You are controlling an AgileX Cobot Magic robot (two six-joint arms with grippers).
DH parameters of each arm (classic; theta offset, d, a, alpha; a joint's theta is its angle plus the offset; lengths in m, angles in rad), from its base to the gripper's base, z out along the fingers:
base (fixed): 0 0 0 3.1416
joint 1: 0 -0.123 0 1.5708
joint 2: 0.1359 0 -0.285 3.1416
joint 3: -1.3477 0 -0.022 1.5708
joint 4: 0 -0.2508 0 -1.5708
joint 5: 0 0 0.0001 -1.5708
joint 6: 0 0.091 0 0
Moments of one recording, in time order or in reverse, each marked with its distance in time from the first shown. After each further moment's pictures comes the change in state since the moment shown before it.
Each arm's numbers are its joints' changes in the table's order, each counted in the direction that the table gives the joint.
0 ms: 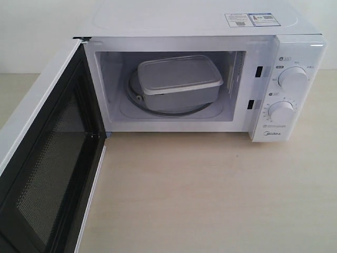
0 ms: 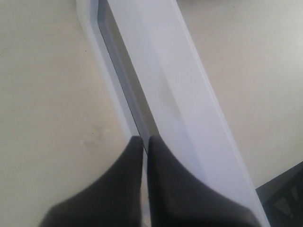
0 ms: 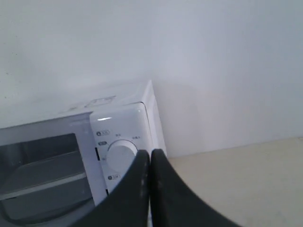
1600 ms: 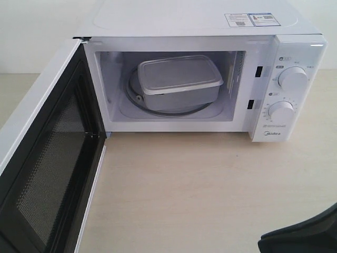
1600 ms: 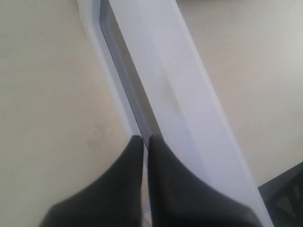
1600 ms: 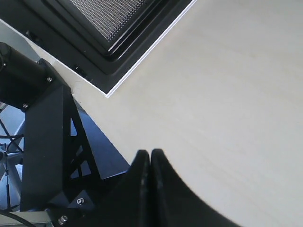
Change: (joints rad) left arm 0.000 -0.006 0.000 -0.007 0.000 -0.008; right arm -0.721 0.657 0.493 -0.060 -0.787 0.117
